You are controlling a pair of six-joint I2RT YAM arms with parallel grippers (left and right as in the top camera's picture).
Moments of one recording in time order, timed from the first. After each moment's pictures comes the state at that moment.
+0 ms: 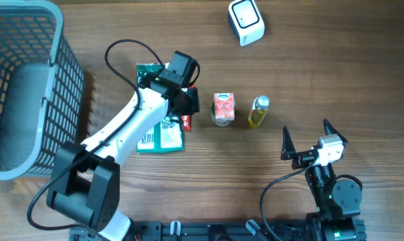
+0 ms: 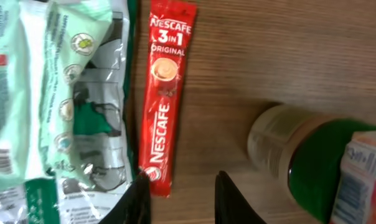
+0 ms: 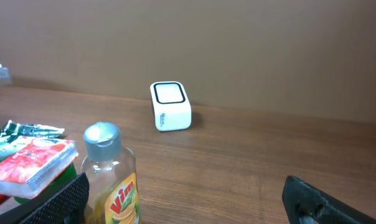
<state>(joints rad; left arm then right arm) -0.46 1.74 1.23 -0.73 0.04 -0.53 0.10 0.02 0.01 0.00 -0.06 -0.05</state>
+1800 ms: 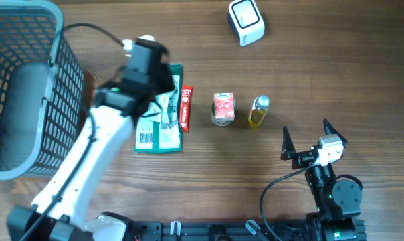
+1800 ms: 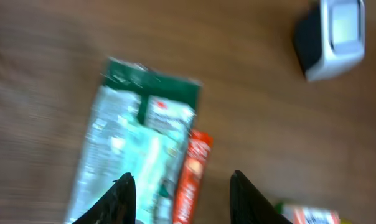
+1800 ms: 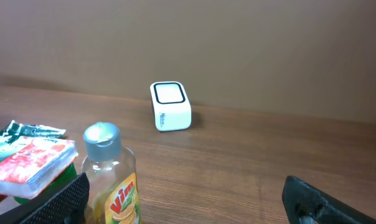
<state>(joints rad) -0.31 1.45 1.24 -0.67 -0.14 -0.54 0.10 0.02 0.01 0.00 -0.06 -0.05</state>
